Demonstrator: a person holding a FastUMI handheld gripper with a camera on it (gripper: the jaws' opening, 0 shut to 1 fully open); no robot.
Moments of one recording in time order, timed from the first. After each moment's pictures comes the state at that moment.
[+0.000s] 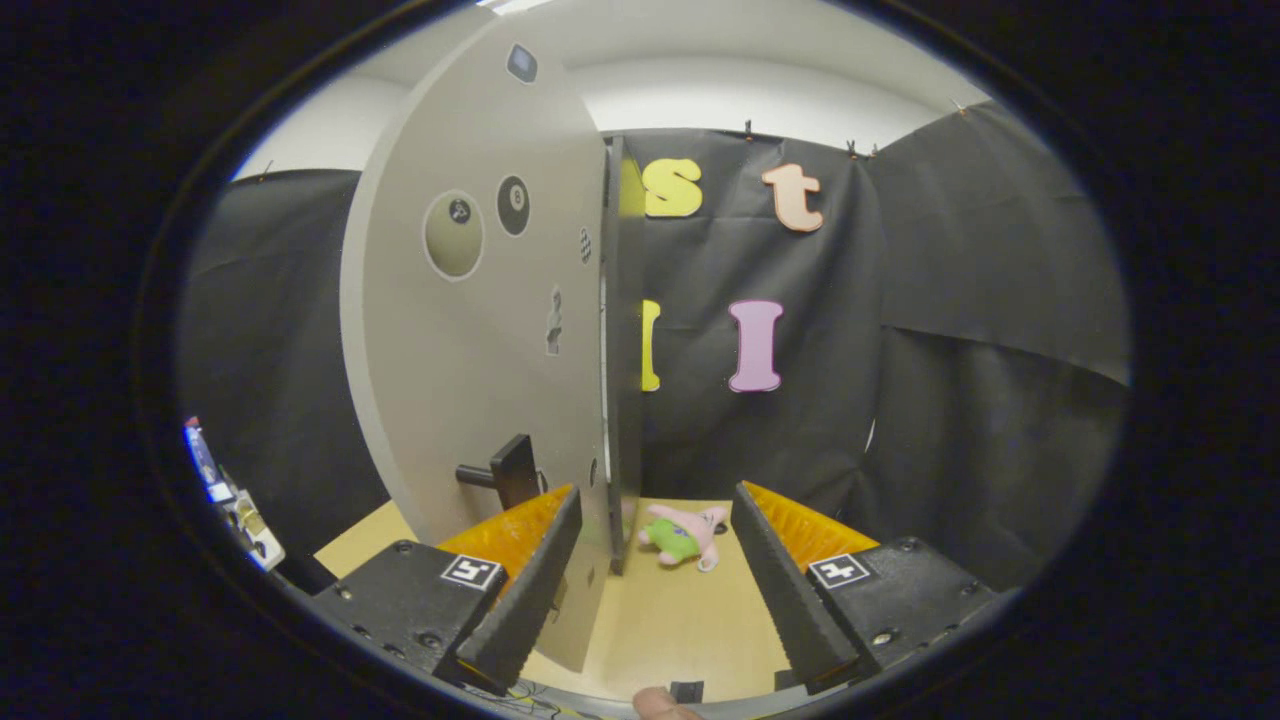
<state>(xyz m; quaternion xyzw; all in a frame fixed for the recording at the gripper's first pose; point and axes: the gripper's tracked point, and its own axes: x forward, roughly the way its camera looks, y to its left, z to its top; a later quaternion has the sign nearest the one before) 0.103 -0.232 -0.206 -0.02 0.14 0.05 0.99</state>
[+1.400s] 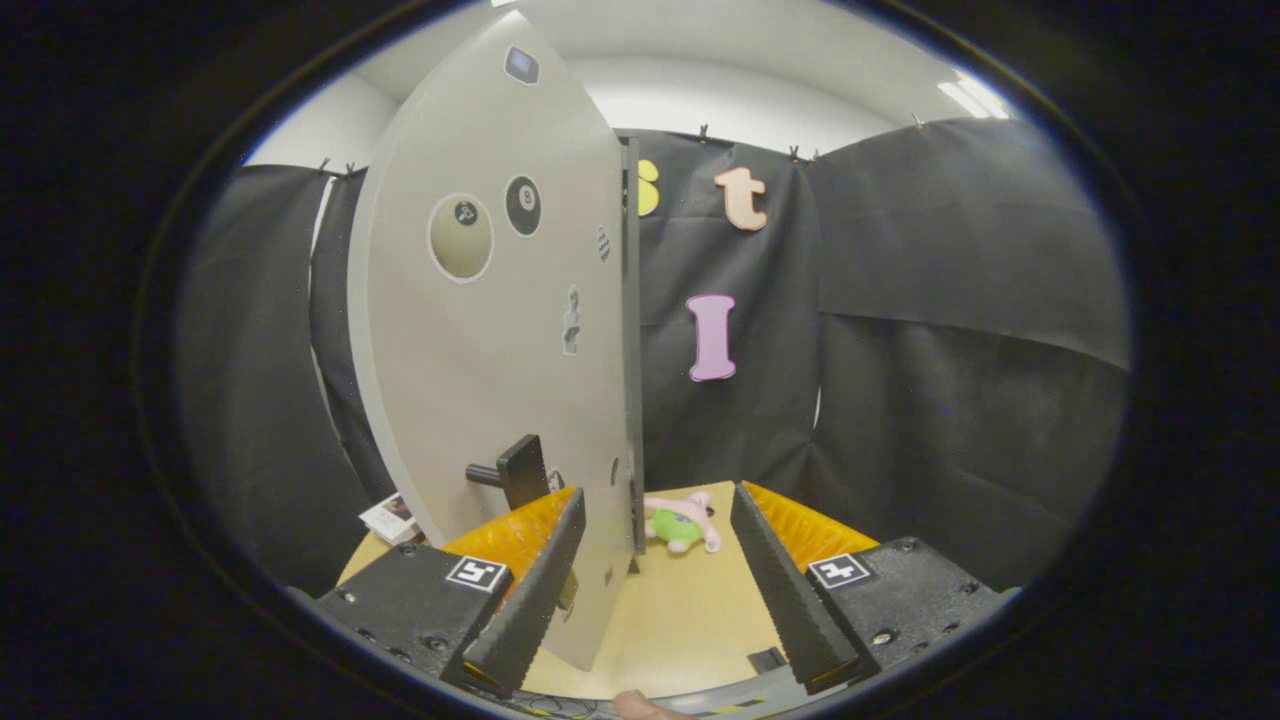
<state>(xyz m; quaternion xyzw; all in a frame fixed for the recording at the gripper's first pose) 0.083 -0.082 -0.210 0.01 0.14 -0.08 0.99</state>
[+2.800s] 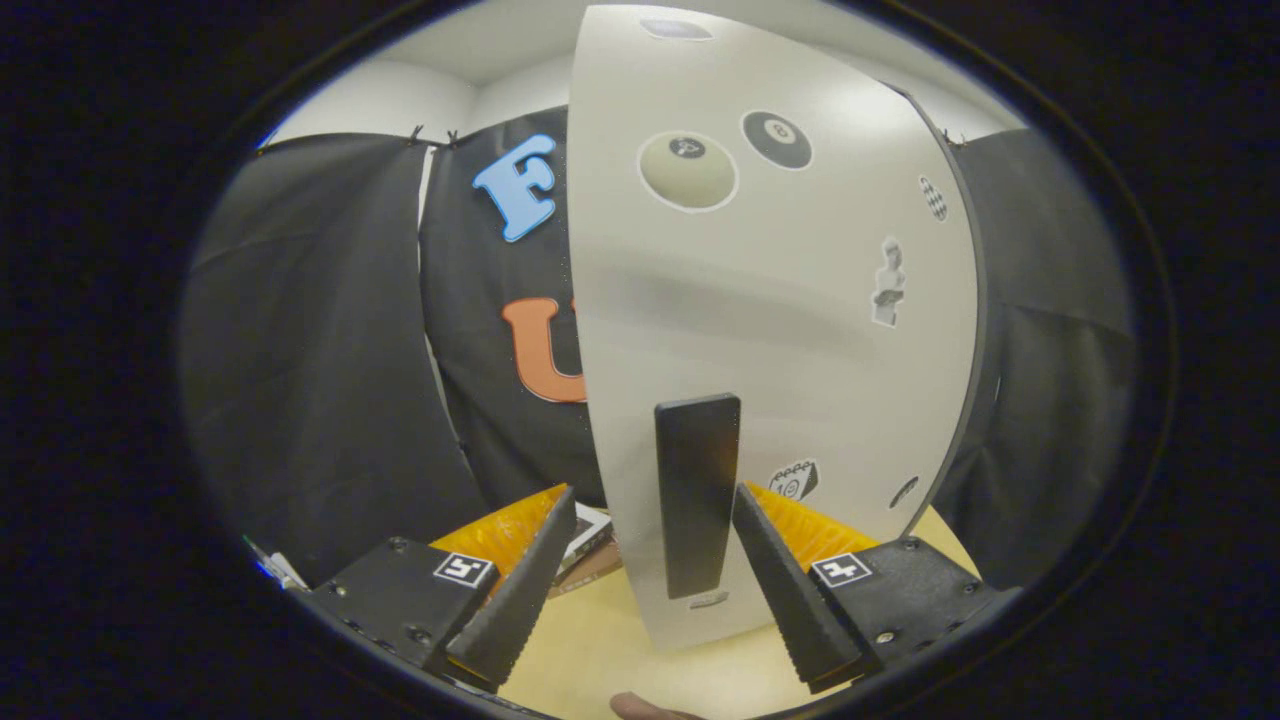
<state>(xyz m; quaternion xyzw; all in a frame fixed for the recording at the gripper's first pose) 0.217 0.153 -0.232 0.01 0.16 0.09 0.98</state>
